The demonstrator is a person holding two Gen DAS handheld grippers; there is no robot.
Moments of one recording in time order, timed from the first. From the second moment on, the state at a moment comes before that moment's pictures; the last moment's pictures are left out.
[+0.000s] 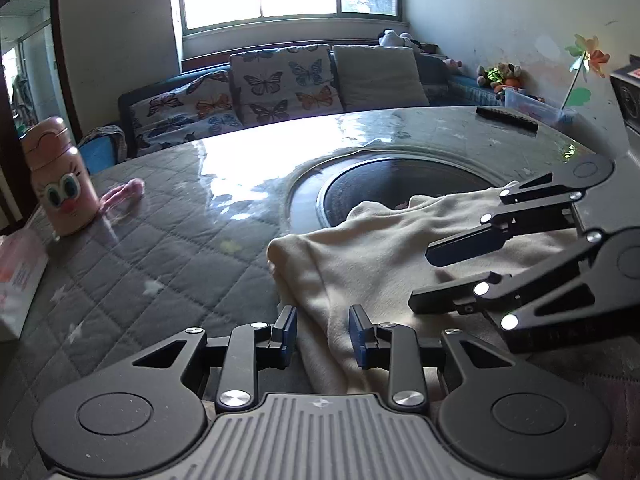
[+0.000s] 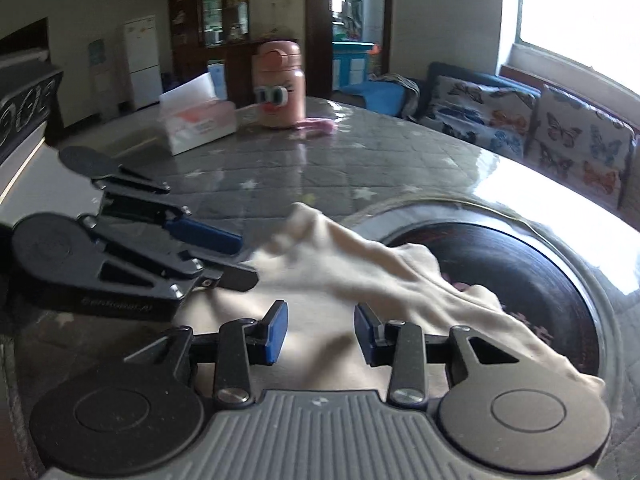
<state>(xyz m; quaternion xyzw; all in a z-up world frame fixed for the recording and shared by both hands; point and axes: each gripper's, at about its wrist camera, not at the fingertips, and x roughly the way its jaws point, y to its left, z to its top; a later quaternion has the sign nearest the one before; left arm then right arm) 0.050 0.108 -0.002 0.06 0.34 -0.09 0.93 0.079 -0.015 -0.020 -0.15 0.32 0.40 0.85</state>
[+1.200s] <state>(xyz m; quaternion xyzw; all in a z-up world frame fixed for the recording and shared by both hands) 0.027 0.077 0.005 0.07 0.33 -0.11 0.94 0.048 -0.151 -0.014 -0.06 0.36 0.32 0.87</state>
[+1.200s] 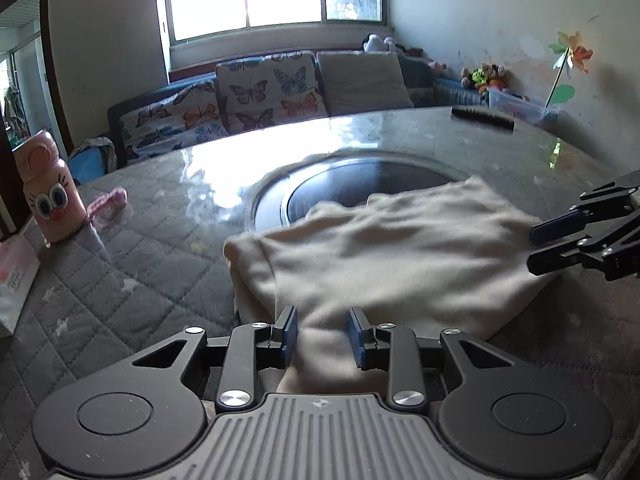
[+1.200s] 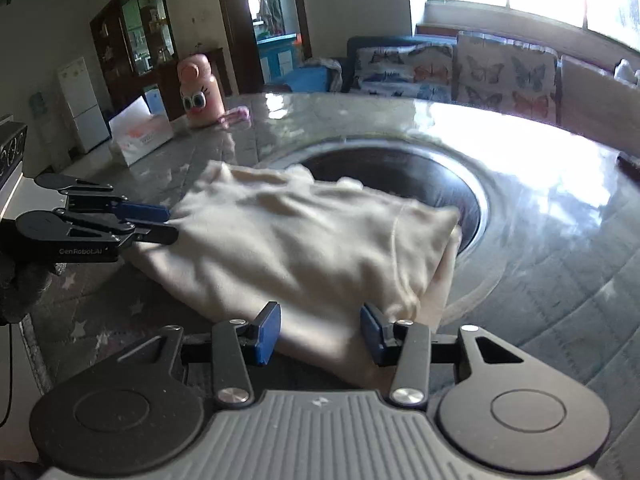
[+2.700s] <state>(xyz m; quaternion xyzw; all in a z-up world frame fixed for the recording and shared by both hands) 0.077 0.122 -0.008 -0.09 0.38 -0.04 0.92 0.129 -0.194 -0.039 0.09 0.39 0.23 0.89</state>
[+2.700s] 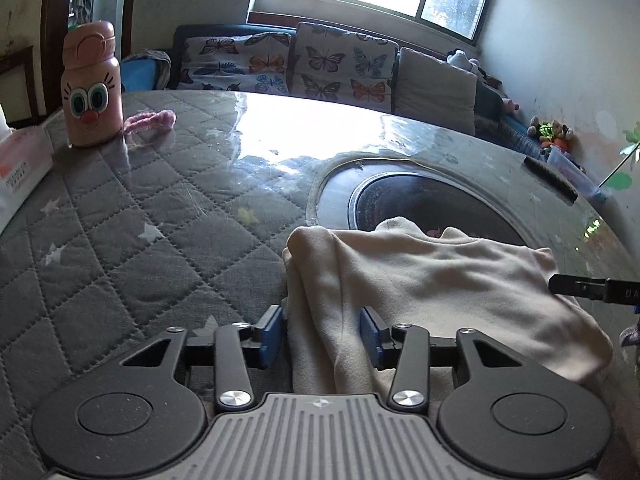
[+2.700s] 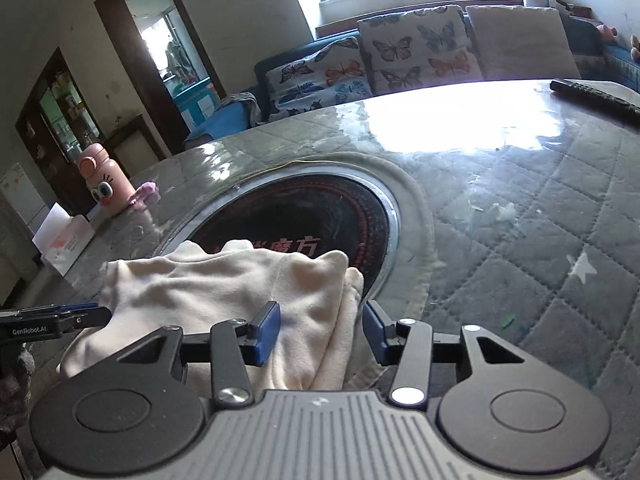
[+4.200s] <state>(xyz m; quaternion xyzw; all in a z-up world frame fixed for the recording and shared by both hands) 0.016 0.270 0.038 -0.12 0.31 0.15 0.93 0.182 0.032 0.000 0.00 0.35 0.37 0.86</state>
